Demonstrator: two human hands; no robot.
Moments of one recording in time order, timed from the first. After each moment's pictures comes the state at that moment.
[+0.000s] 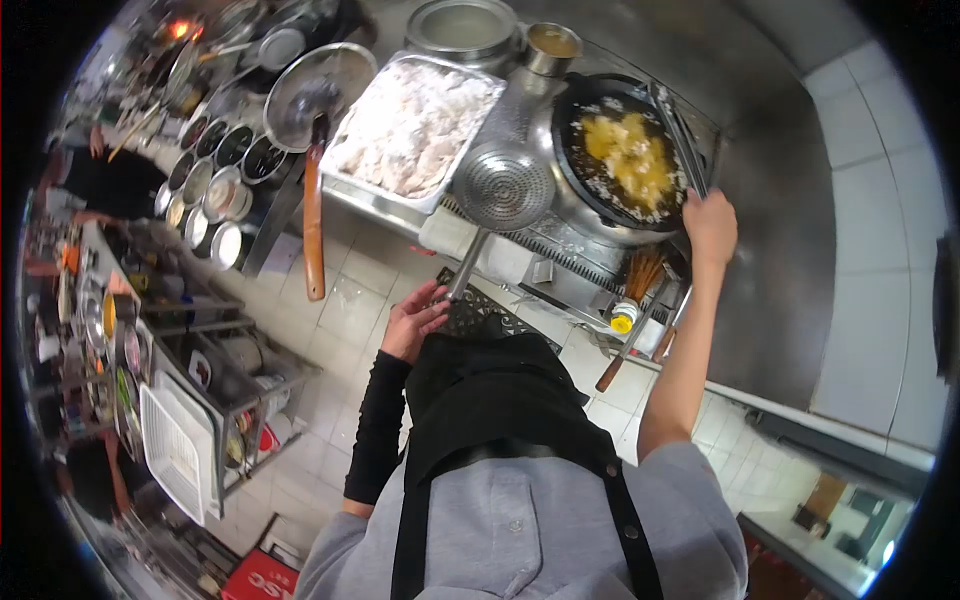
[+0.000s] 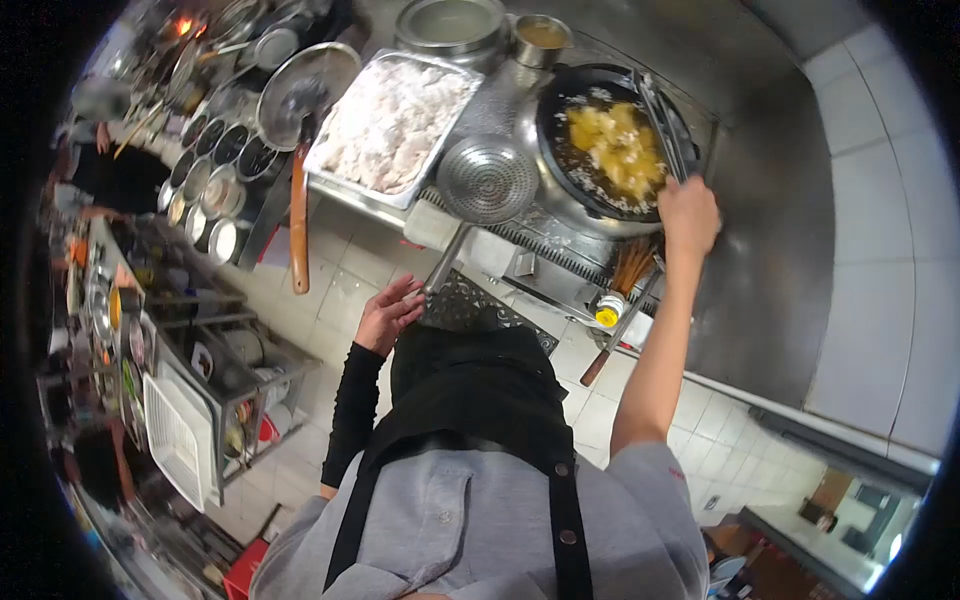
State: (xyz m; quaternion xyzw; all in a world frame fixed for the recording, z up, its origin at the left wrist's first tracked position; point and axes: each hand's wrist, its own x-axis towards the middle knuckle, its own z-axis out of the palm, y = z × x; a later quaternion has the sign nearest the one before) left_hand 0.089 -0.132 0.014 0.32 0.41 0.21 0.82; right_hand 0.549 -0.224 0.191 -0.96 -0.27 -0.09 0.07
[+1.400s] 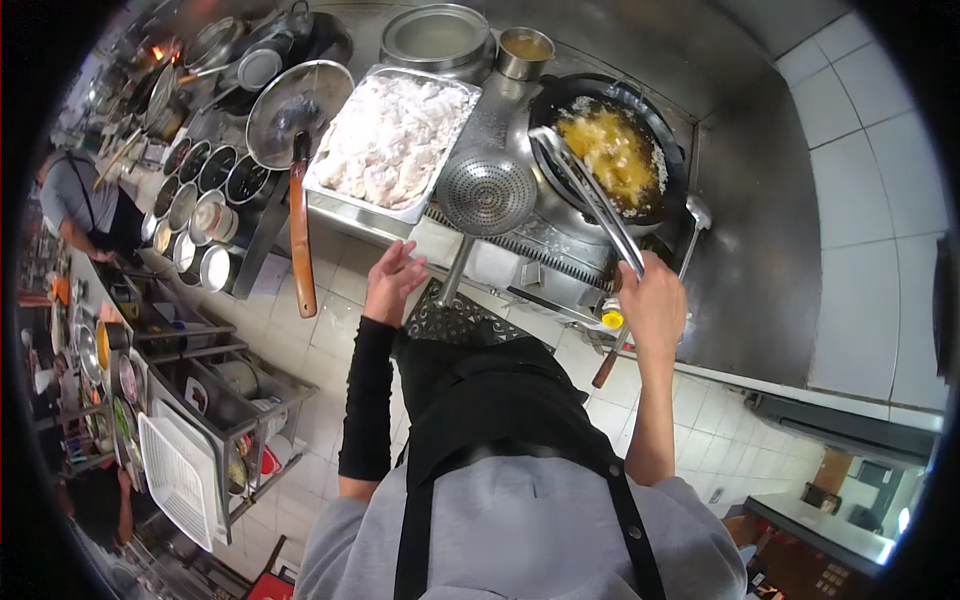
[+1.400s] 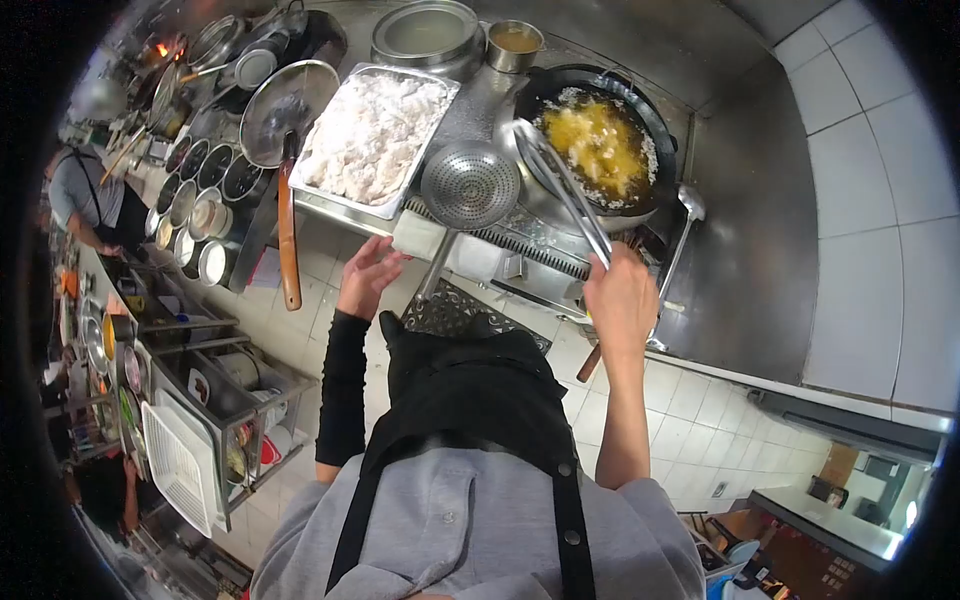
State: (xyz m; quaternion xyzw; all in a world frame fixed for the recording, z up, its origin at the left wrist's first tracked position) left_hand 0.122 -0.064 0.026 0.34 0.40 0.31 0.79; right_hand 0.402 -0.281 0.206 -0.94 -0.33 -0.01 0.10
